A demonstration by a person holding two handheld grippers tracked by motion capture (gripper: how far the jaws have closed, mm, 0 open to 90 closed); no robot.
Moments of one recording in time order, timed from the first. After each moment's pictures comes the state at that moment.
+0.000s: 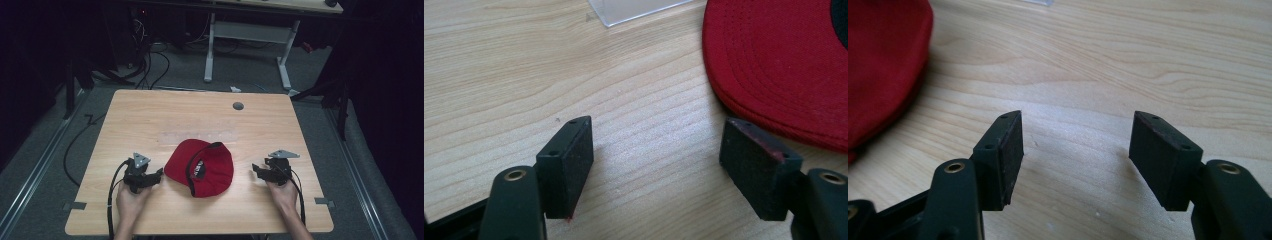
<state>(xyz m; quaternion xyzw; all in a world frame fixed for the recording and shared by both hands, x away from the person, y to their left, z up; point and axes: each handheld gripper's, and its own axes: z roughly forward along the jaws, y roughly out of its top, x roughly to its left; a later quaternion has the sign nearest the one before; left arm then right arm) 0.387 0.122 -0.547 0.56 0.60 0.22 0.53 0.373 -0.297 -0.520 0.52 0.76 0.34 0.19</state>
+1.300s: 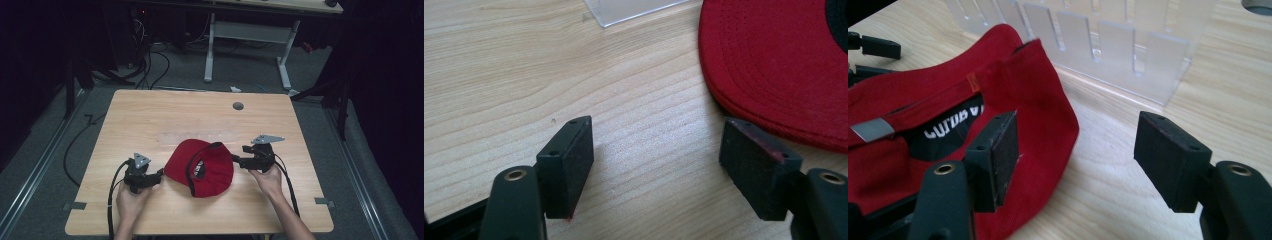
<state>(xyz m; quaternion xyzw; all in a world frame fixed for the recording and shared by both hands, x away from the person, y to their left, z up) 0.387 0.120 -0.547 0.56 0.60 0.21 0.53 0.402 -0.241 -0.476 0.43 0.79 0.41 0.13</state>
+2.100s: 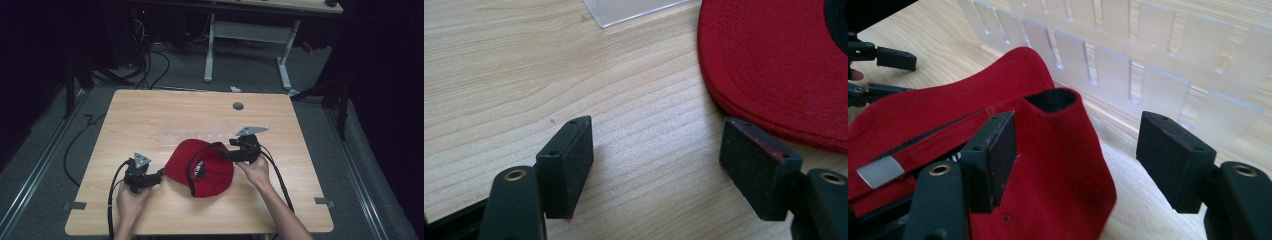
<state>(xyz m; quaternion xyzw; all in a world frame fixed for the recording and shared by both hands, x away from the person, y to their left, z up) 0.387 0.120 -0.547 0.56 0.59 0.21 0.53 0.430 -0.204 -0.470 0.40 0.81 0.41 0.11</state>
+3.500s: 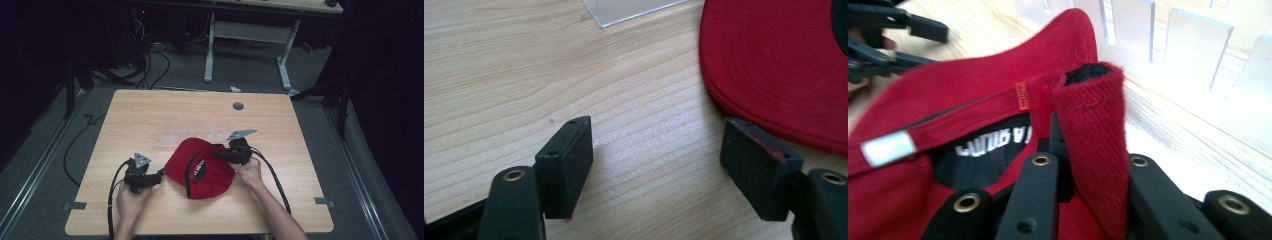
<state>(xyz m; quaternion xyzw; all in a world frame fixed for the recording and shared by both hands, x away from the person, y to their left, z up) 0.387 0.120 -0.547 0.56 0.59 0.21 0.53 0.441 -0.190 -0.500 0.35 0.83 0.43 0.04</state>
